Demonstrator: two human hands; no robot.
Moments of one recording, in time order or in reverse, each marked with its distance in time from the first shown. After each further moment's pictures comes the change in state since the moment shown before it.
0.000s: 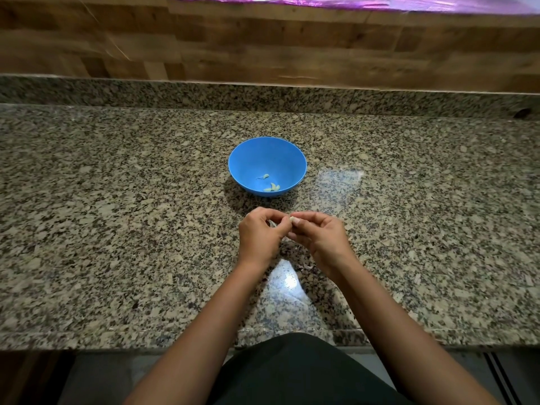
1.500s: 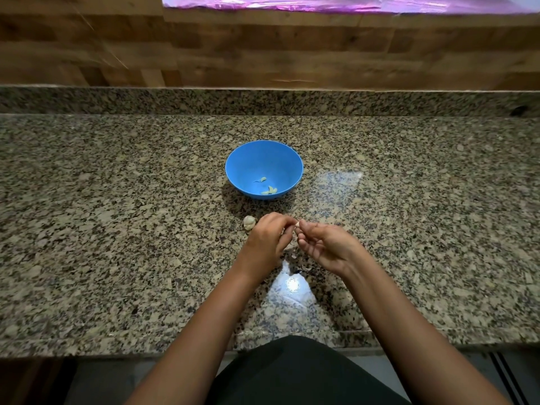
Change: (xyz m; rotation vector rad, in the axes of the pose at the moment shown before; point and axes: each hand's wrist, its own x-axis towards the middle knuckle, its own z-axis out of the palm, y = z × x) left_hand -0.005 -0.005 -0.004 0.372 -0.213 0.504; right_hand 0.001 -0.018 -0.014 0.182 -0.007 0.372
